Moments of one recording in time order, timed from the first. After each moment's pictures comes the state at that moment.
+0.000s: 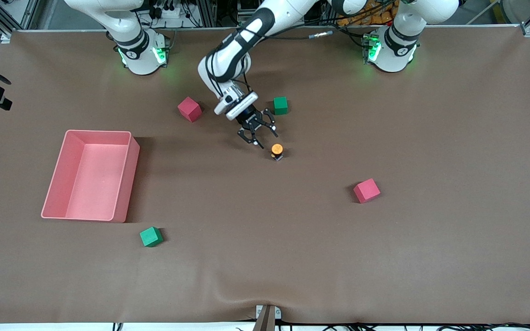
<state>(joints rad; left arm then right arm) -1.38 1.02 0.16 -1.22 0.86 1.57 -2.04 0.02 0.01 -0.12 -1.40 0.01 1.37 0.01</state>
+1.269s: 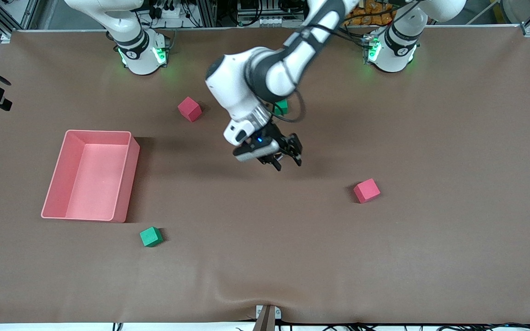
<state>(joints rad) -0.97 0.71 0.16 -1.21 0.49 1.78 -0.86 0.02 0.02 -0.12 -1.40 0.01 1.36 0.01</state>
